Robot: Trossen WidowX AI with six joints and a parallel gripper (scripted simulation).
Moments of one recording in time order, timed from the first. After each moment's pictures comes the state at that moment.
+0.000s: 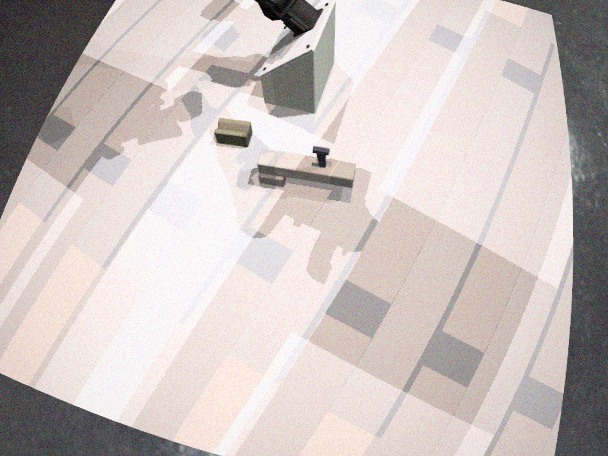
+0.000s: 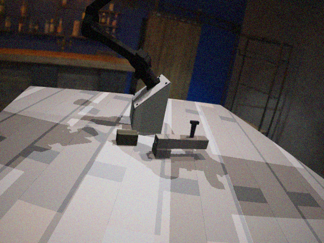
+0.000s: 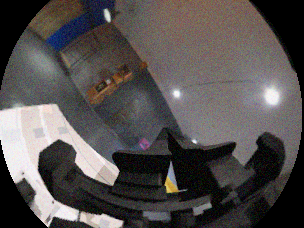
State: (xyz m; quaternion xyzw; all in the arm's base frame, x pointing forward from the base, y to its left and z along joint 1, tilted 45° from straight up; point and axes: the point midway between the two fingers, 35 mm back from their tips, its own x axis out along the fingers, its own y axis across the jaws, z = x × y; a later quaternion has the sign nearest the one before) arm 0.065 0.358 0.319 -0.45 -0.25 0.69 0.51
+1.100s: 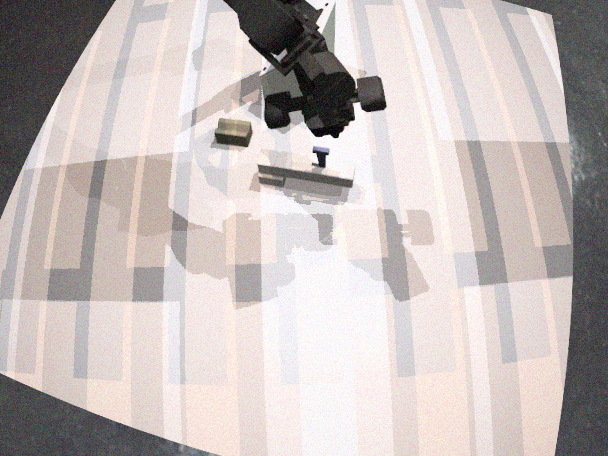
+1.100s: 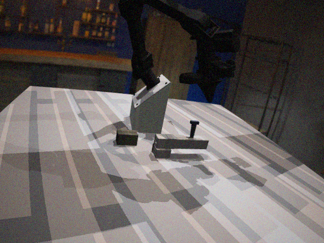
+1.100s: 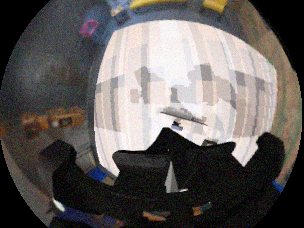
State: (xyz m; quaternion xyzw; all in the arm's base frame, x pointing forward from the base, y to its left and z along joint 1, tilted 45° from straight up) arm 0.270 0.169 -0.039 -0.34 0.64 -0.02 0.69
